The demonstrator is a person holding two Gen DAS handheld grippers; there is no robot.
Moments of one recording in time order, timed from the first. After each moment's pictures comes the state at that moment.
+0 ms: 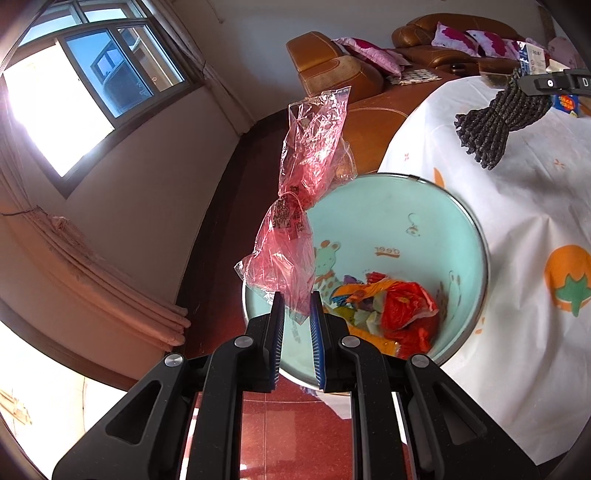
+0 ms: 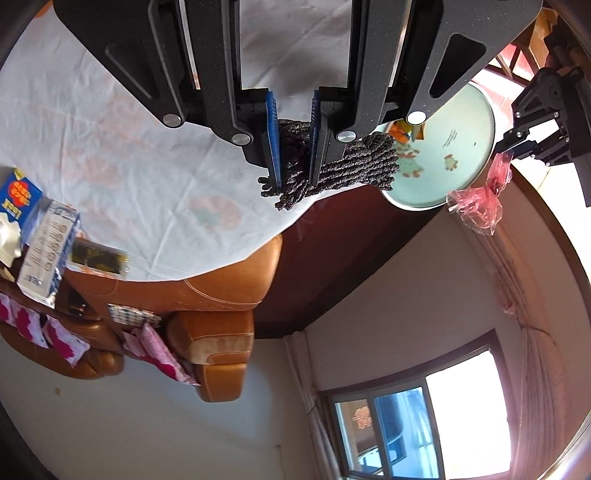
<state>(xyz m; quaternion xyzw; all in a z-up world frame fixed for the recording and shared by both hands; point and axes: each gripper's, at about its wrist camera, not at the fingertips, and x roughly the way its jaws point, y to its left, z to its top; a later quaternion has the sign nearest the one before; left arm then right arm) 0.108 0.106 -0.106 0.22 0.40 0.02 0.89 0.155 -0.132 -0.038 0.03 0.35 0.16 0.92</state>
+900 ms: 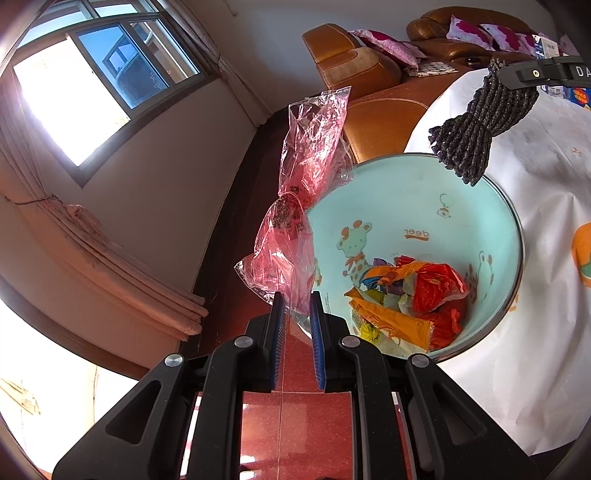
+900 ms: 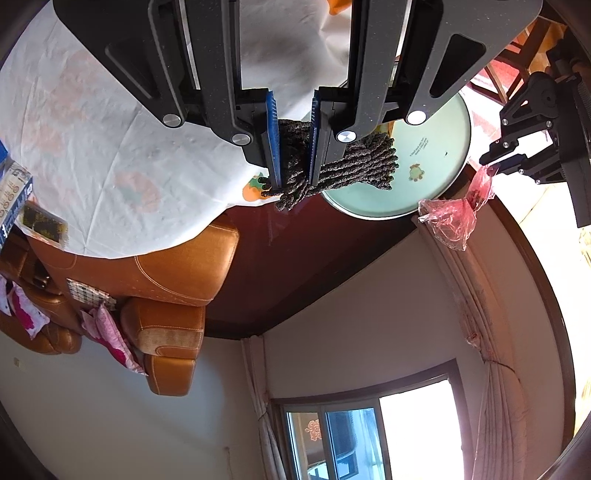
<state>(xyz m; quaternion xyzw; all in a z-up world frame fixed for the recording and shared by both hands) 0.104 0.131 -0.110 0.23 0.40 0.05 0.89 0.162 -0.064 -0.045 -0.02 0.35 0.23 0.91</state>
